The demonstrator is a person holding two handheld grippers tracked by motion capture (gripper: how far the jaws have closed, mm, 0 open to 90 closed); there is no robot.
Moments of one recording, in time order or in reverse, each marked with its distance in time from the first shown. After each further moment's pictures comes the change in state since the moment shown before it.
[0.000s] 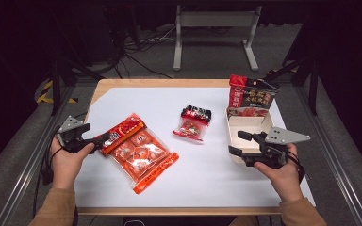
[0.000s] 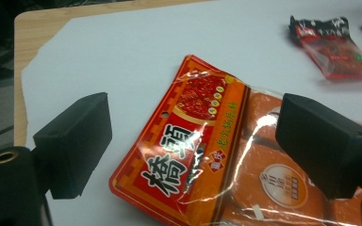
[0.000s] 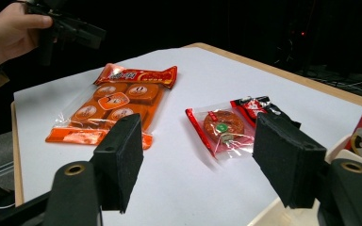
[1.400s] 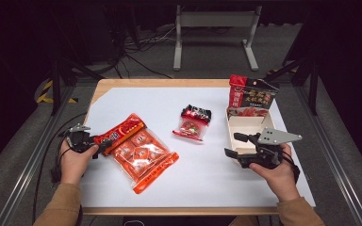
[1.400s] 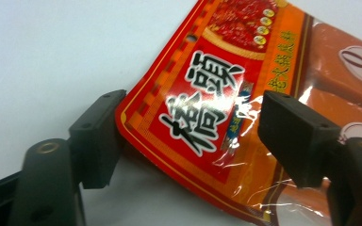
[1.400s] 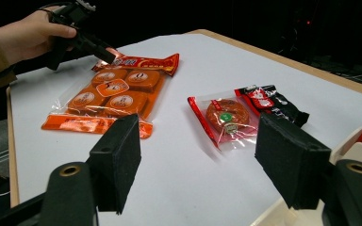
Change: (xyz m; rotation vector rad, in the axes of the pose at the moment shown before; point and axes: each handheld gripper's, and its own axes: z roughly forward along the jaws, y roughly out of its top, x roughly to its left) left arm 0.023 -0.033 0.041 0.219 -0.028 -0.087; right arm 0.002 -0.004 0.011 0.047 0.004 -0.015
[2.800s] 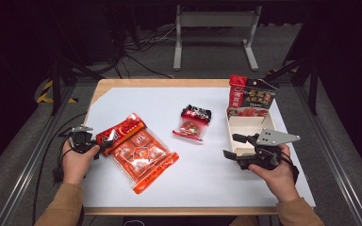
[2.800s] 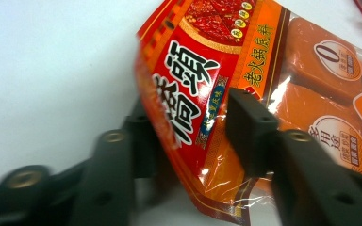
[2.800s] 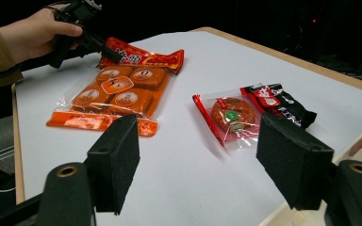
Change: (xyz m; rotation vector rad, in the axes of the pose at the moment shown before) left arm -0.006 0.000 0.002 0.032 -0.057 -0.024; right arm 0.002 -0.001 0.002 0.010 0.015 -0.004
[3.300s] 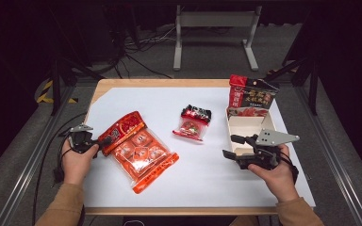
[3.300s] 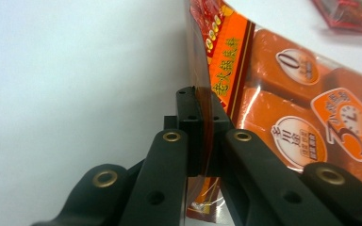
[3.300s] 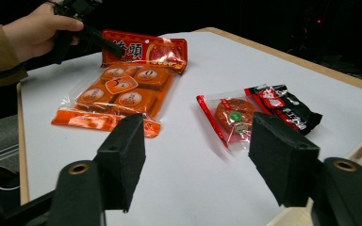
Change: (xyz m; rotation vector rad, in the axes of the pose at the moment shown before) left arm -0.012 0.006 -0.011 -0.046 -0.034 0.061; right arm 0.001 0.000 0.001 -0.002 0.018 -0.003
